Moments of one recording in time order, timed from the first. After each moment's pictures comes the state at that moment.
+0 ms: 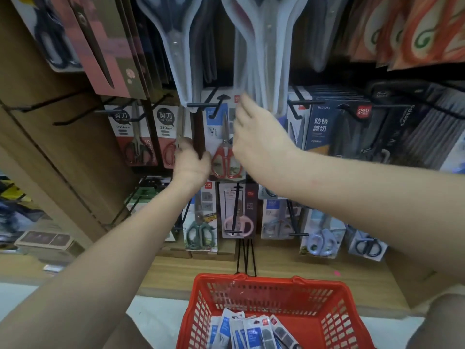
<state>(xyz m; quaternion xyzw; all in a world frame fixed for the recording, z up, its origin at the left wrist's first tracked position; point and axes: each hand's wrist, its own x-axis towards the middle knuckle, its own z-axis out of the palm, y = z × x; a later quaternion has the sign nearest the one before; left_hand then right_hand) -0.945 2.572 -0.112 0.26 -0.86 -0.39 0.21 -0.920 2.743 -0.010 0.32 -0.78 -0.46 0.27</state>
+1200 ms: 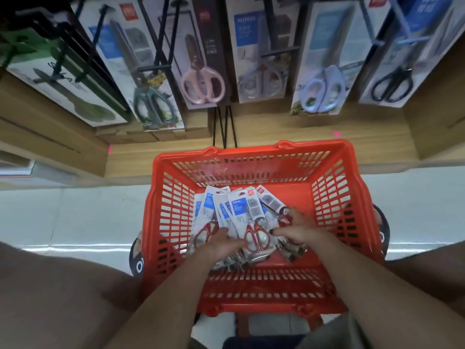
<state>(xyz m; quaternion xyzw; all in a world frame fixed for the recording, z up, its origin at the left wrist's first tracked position) -0.724 2.713 -0.502 0.34 -0.72 -0.42 -0.44 -0.812 2.936 -0.537 -0.10 -0.83 0.24 -0.49</state>
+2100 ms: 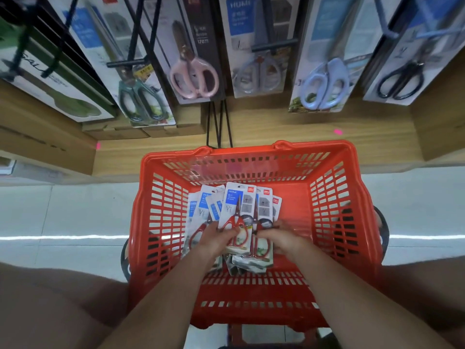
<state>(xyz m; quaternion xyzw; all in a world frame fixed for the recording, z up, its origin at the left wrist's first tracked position) -0.734 2.723 -0.516 0.46 -0.62 -0.56 -0.29 -0.789 2.910 -0.556 -0.26 -0.66 0.47 -0.52</state>
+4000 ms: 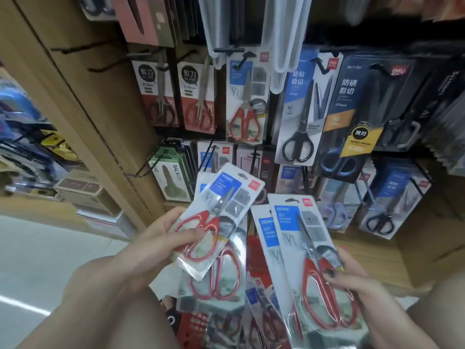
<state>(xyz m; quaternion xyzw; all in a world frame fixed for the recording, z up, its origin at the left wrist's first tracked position) -0.700 2.581 -0.173 0.20 -0.64 -0.74 -0.07 -0.827 2.916 -0.221 -0.16 -0.54 0.76 -0.33</state>
